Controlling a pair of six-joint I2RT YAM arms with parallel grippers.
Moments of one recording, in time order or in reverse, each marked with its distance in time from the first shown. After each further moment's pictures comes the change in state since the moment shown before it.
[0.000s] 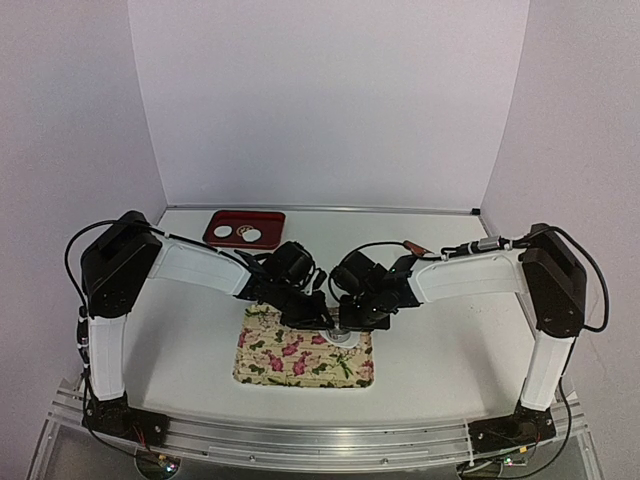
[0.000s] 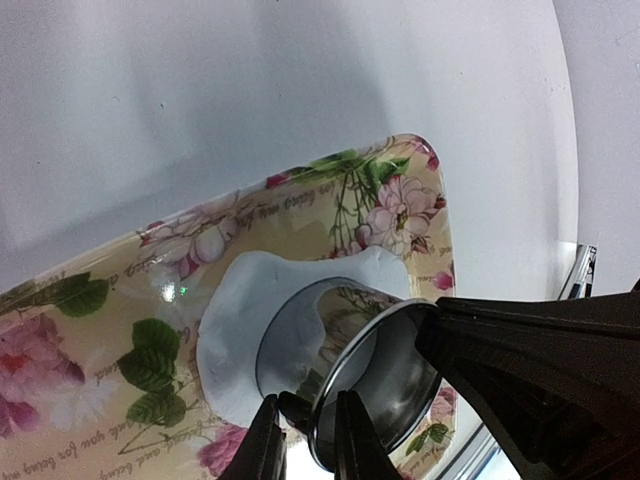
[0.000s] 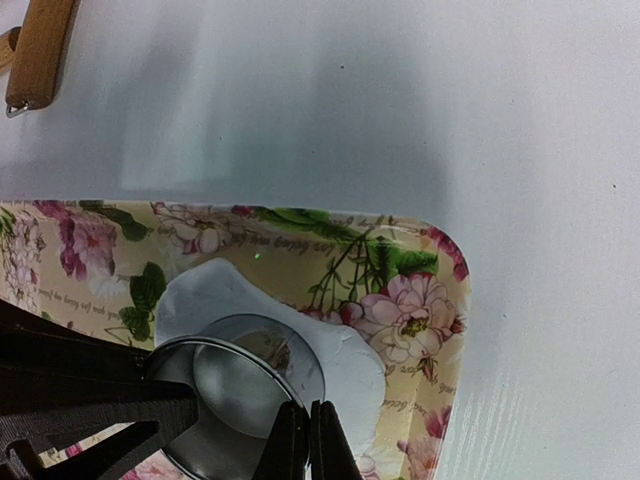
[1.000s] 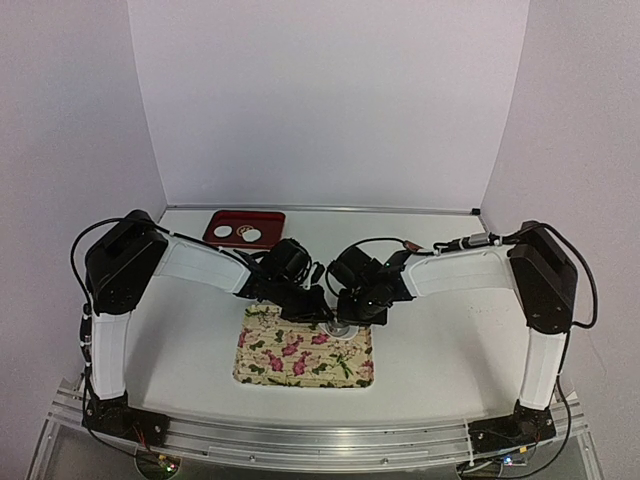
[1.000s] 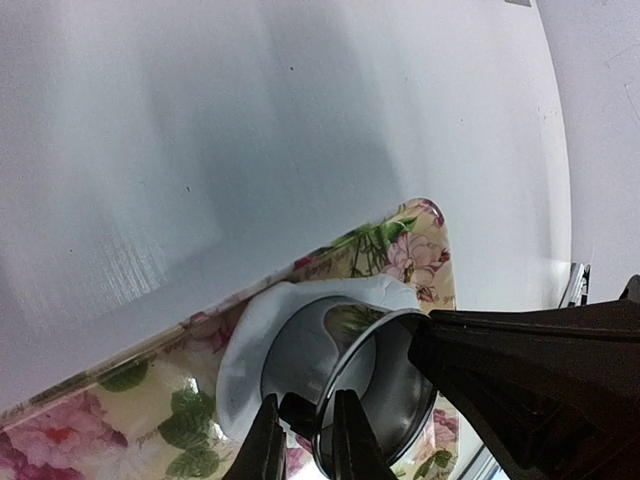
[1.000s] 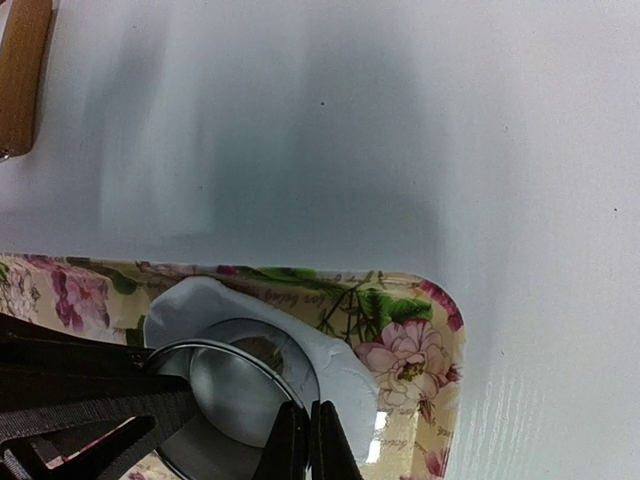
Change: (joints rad) left arm 0.032 0.038 -0.005 0.082 0.006 0.019; right arm -0.028 0.080 0.053 -0.014 -0.001 0.036
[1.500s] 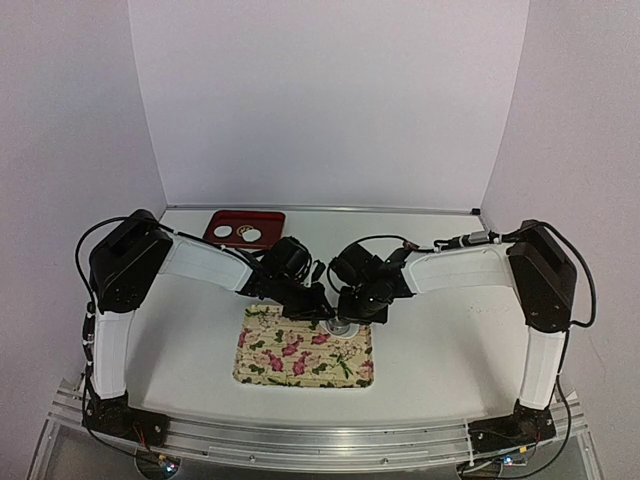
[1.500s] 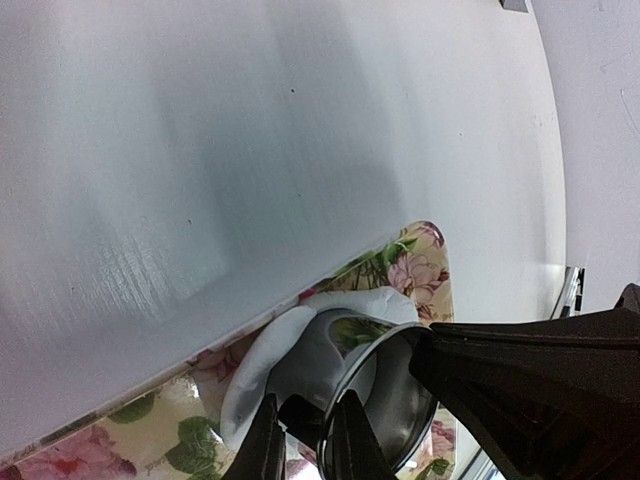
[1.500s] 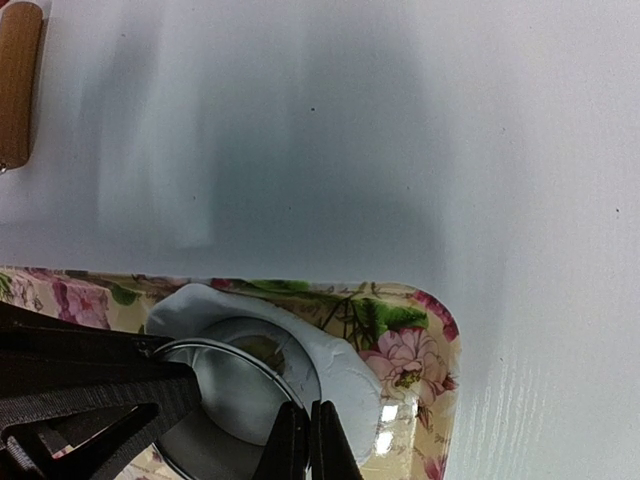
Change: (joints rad) left arm 0.017 0.035 0.029 0.010 0.030 0.004; right arm -0.013 0.020 0.015 -0.010 -0.028 0.015
